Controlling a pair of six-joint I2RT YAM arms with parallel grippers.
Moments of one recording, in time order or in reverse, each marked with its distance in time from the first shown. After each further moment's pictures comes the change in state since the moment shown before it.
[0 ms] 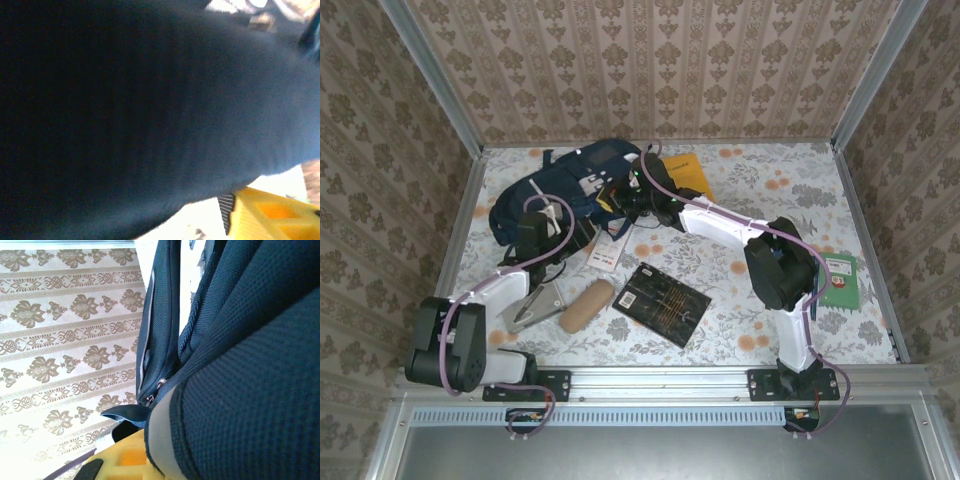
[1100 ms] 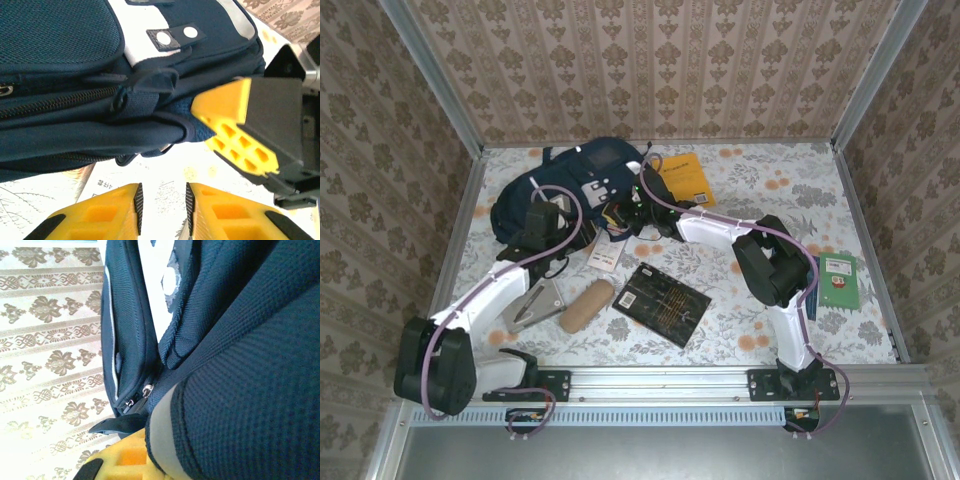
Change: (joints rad) left arm -0.129 -0.121 0.167 -0.401 -0.222 0.146; right arm -0.002 0.055 -0.091 0.076 0.015 -0.042
